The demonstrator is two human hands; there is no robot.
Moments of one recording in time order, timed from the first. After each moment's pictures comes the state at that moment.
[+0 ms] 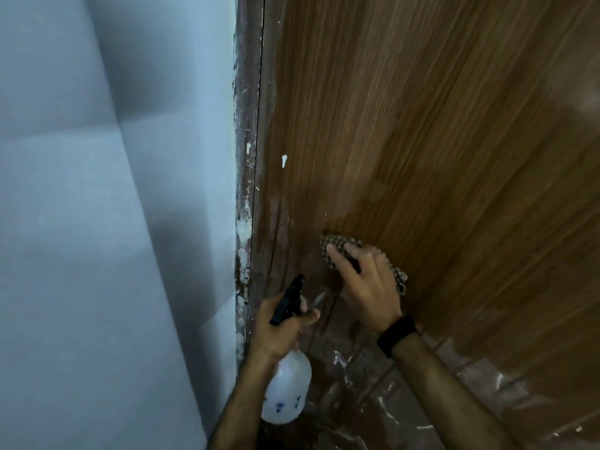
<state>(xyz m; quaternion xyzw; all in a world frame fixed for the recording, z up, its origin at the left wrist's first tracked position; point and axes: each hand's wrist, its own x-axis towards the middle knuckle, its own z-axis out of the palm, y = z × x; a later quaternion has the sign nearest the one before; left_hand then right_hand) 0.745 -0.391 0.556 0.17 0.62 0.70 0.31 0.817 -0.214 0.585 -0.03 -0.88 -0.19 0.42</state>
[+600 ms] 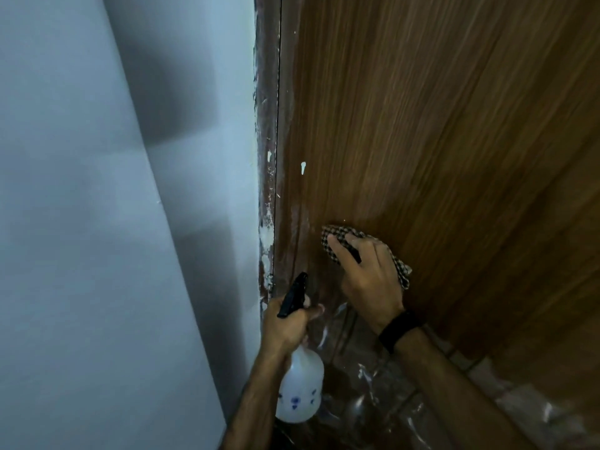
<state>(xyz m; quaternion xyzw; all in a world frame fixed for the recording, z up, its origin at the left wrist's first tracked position) 0.730 -0.382 0.559 0.06 0.67 0.69 0.26 0.780 -0.225 0.594 -0.03 -0.86 -0.18 0.47</state>
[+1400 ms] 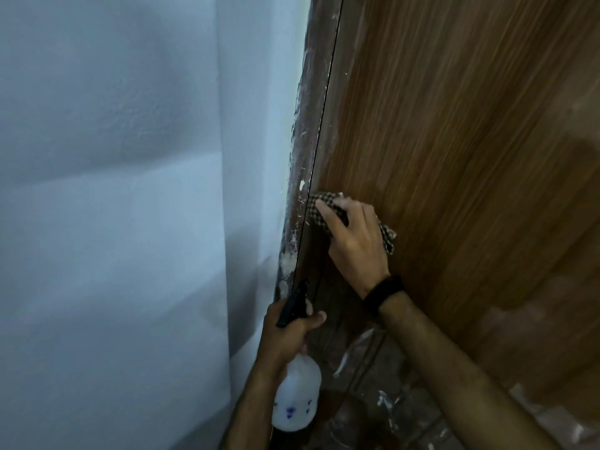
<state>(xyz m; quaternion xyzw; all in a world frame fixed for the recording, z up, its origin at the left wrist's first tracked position) 0.665 -0.424 0.571 0.15 0.64 0.70 0.28 0.681 -0.263 0.660 -0.05 -0.86 -0.14 0.48</state>
